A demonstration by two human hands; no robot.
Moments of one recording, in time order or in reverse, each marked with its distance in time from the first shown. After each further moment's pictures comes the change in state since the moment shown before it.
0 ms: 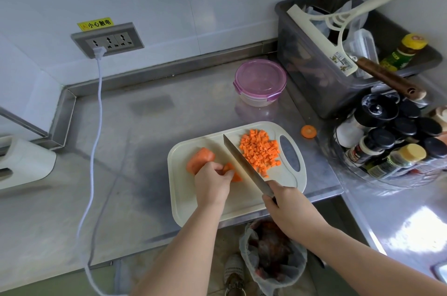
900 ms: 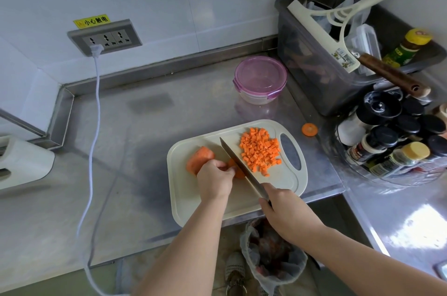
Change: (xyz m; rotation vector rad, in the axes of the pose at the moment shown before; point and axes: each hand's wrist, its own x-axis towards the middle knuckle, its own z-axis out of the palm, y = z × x) left_hand 0.010 -0.001 0.012 -0.110 -0.004 -0.093; right_hand 0.004 -0.001 0.008 -0.052 -0.063 -0.038
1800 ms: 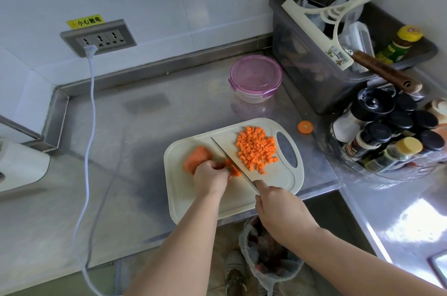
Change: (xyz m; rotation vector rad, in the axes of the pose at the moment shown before) left_hand 0.009 -0.007 0.001 -0.195 -0.085 -0.147; right_hand -0.006 -0.012 0.005 -0.234 0.031 0.009
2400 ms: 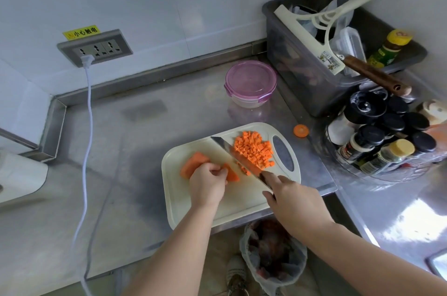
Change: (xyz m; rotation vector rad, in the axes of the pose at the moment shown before) left_hand -0.009 0.007 -0.007 0.125 -0.023 0.157; right_hand 0.000 0.023 -0.019 -0.076 0.208 -0.023
